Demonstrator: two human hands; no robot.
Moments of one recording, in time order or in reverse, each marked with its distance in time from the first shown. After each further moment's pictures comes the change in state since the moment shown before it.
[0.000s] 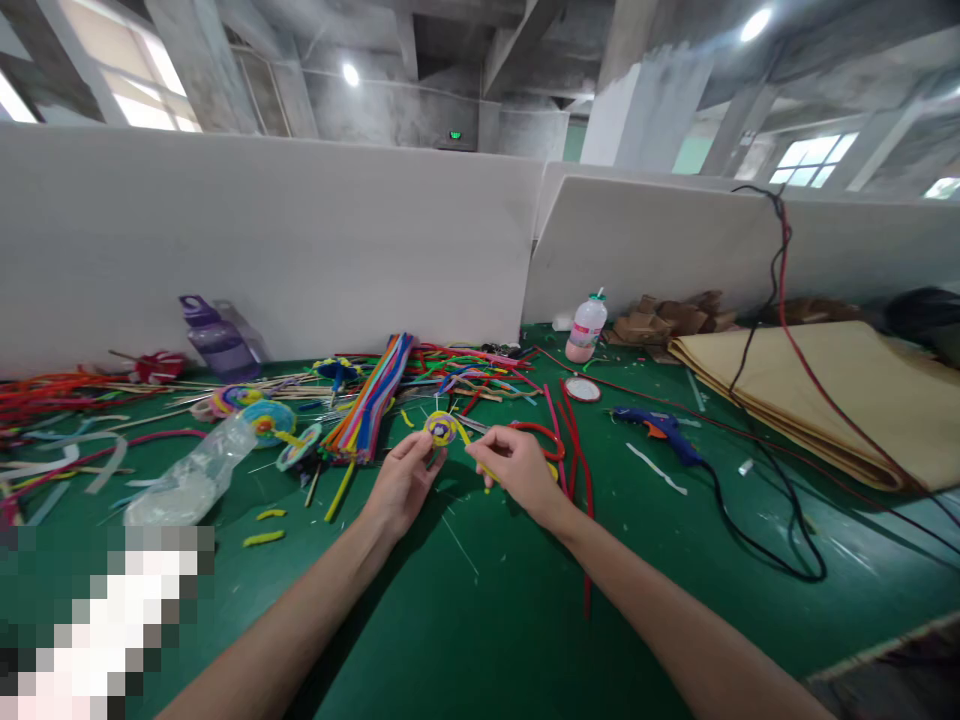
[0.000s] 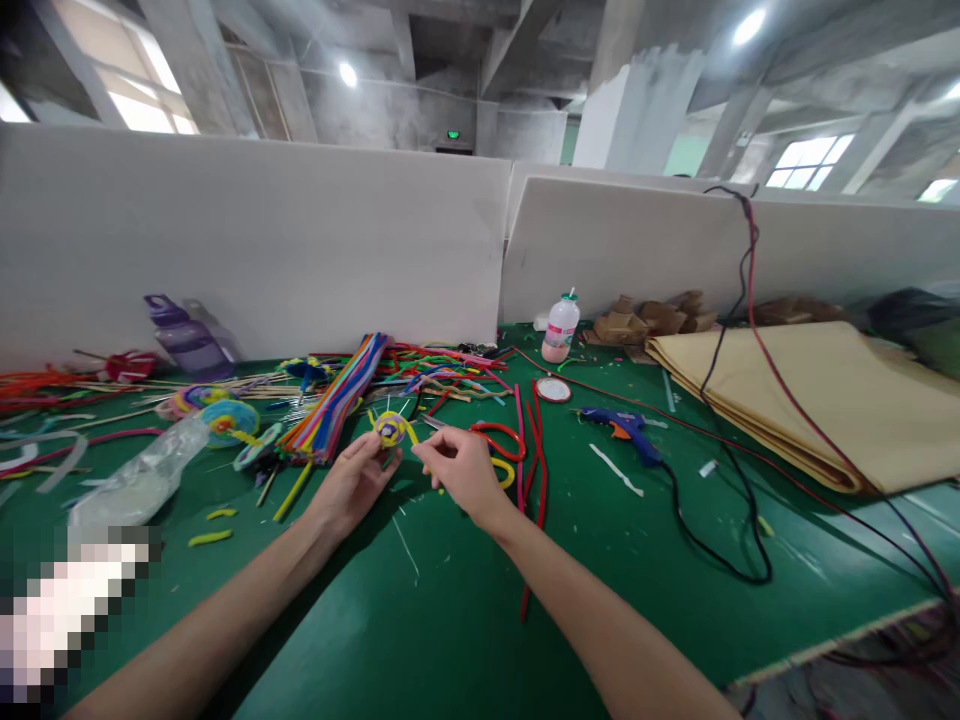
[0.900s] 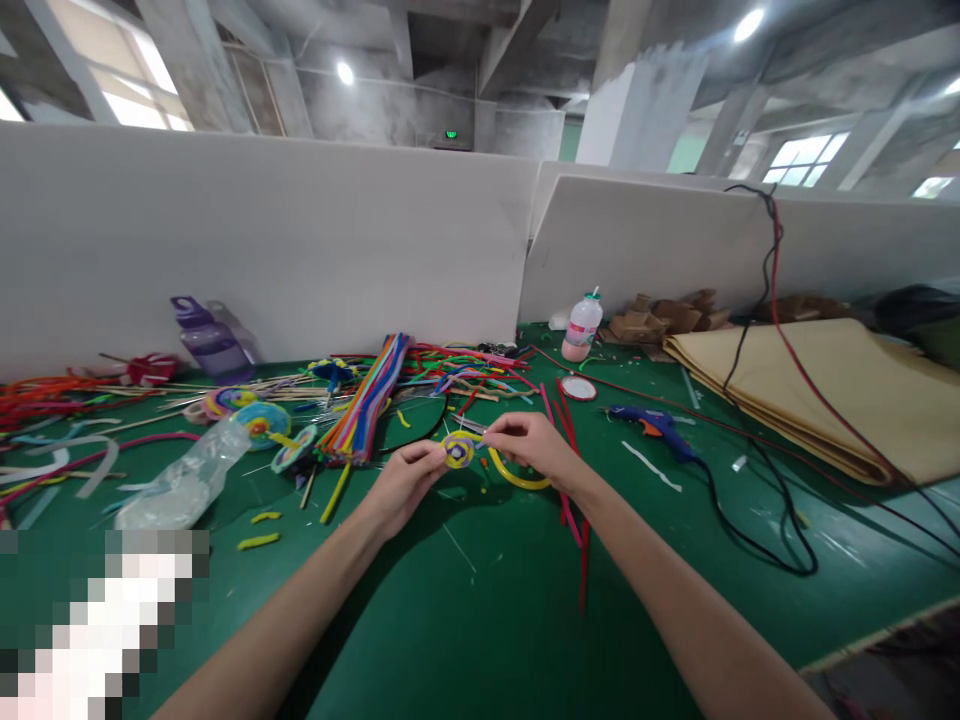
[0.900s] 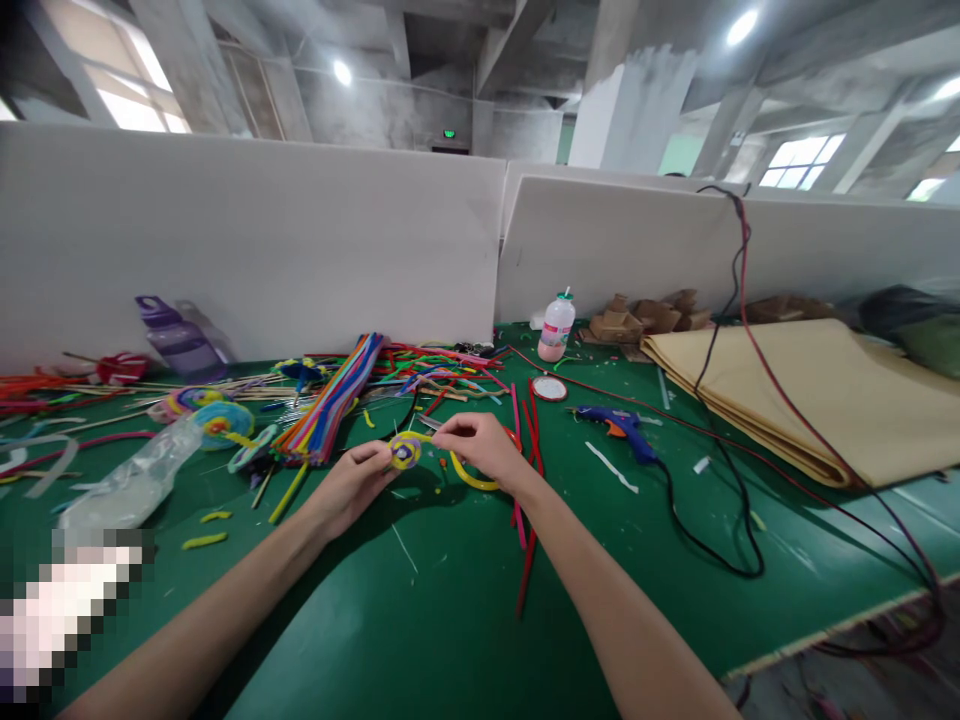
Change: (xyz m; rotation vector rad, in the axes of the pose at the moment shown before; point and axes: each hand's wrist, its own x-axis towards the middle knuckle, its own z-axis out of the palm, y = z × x) left_hand -0.003 0.006 0.003 0.223 -0.091 -0.139; right_hand 0.016 -0.006 -0.041 -0.076 -0.159 0.053
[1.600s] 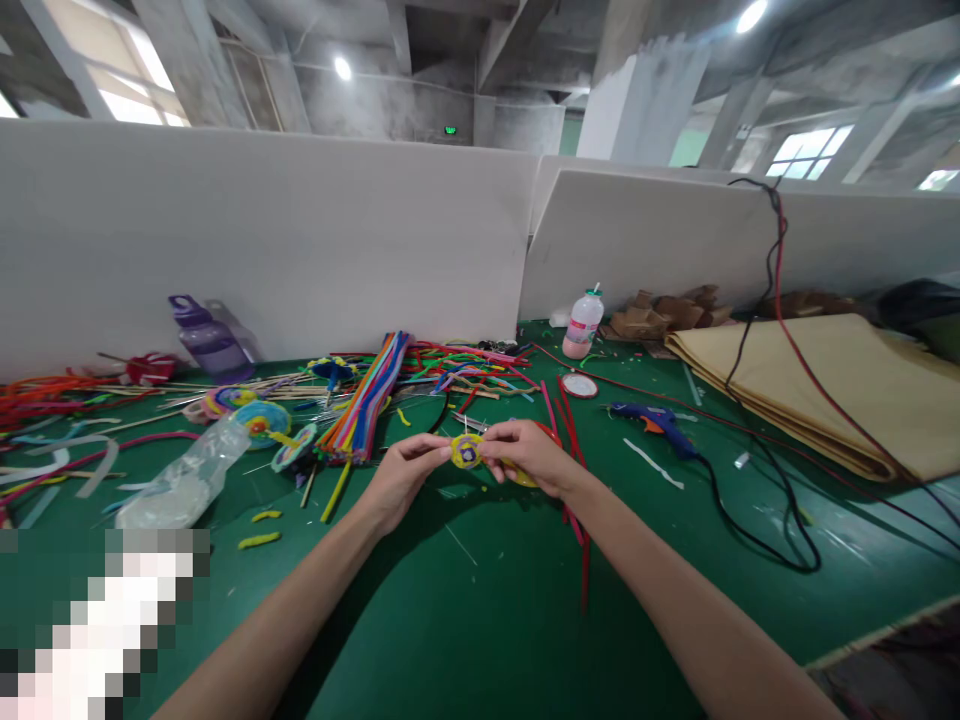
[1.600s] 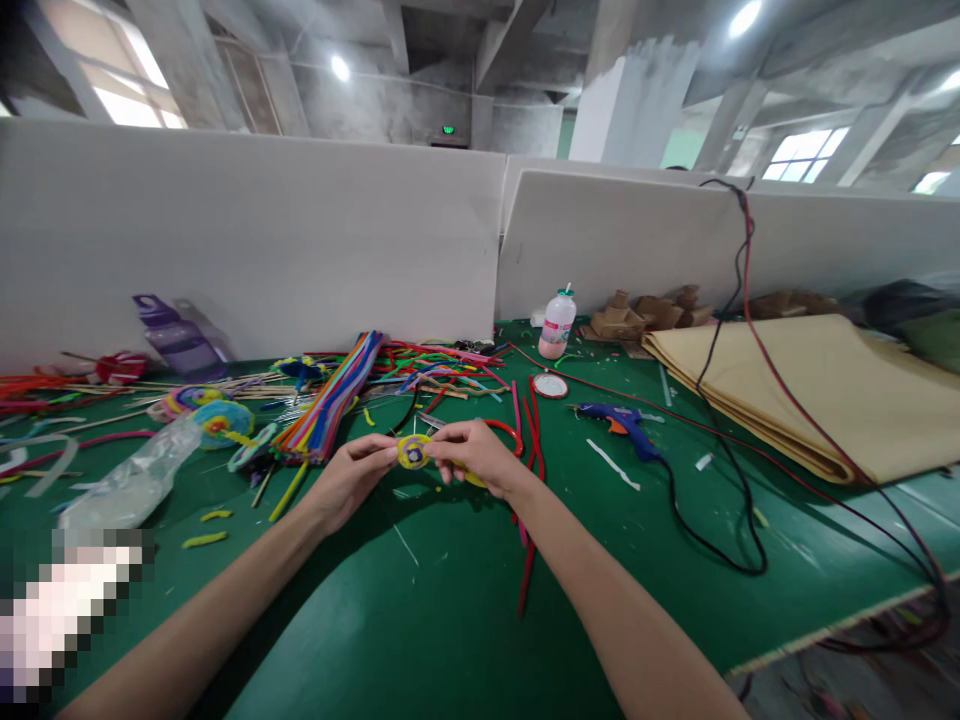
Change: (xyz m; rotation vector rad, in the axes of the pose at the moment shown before) left_hand -0.001 0.006 0.002 0.208 -0.018 0.090; right_hand -0.001 0.006 0.011 0.210 -0.190 0.128
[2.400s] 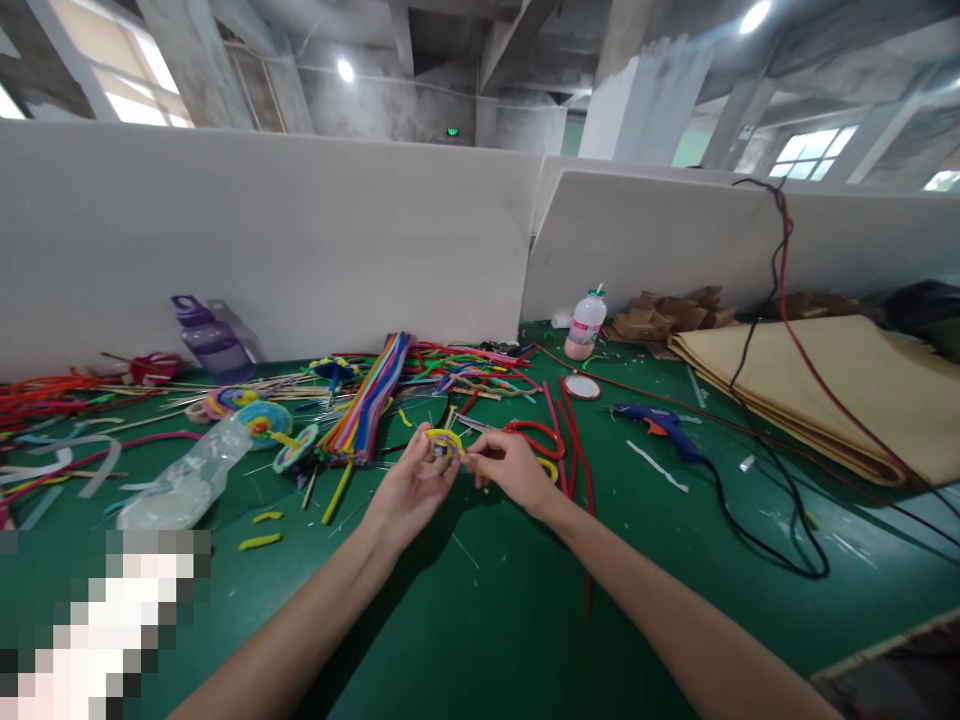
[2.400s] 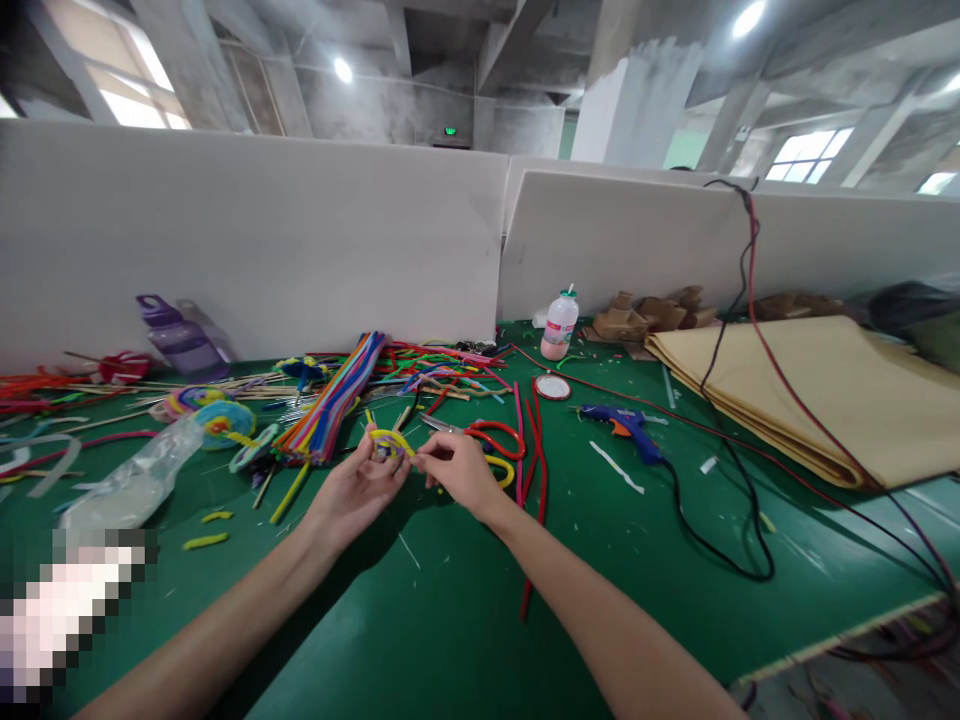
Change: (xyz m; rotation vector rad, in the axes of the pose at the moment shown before) left_hand -0.006 -0.004 0.012 -0.740 0.090 -0.155; right_hand 0.007 0.021 0.024 -0.150 0.190 -0.195
